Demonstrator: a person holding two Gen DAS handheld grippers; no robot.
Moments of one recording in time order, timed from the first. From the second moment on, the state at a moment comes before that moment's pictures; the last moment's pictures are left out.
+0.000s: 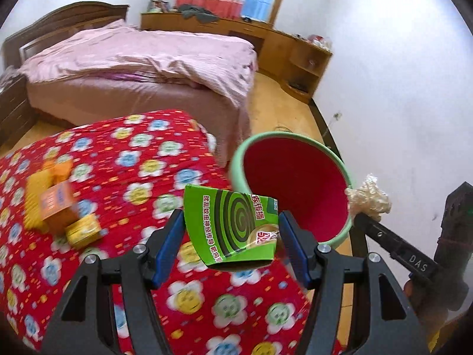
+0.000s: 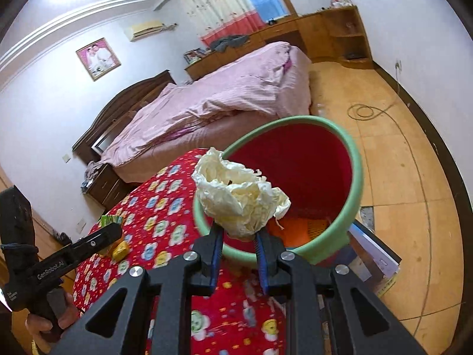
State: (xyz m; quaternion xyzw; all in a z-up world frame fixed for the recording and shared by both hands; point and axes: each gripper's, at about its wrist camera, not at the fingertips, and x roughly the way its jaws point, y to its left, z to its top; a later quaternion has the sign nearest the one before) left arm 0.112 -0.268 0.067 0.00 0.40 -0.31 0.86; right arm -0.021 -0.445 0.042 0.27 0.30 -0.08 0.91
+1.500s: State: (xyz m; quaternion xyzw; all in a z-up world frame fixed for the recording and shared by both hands) left arm 0.136 -0.271 0.065 -0.01 0.42 -0.29 0.86; right arm 0.012 -0.468 0.028 0.27 0.33 -0.08 0.90
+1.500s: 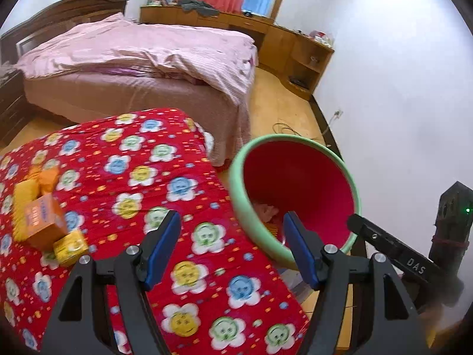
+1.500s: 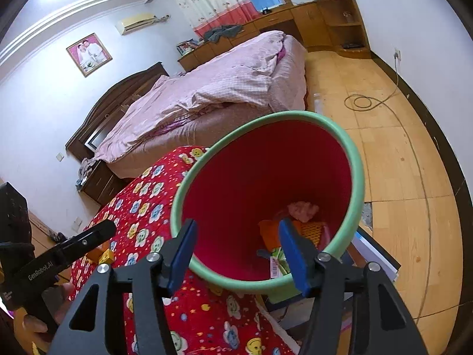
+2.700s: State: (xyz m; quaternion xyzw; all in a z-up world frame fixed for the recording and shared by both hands) left arm 0.192 -0.032 0.055 -0.08 0.41 -0.11 0.90; right arm 0.082 -0.317 0.048 0.20 0.36 -0.03 0.91
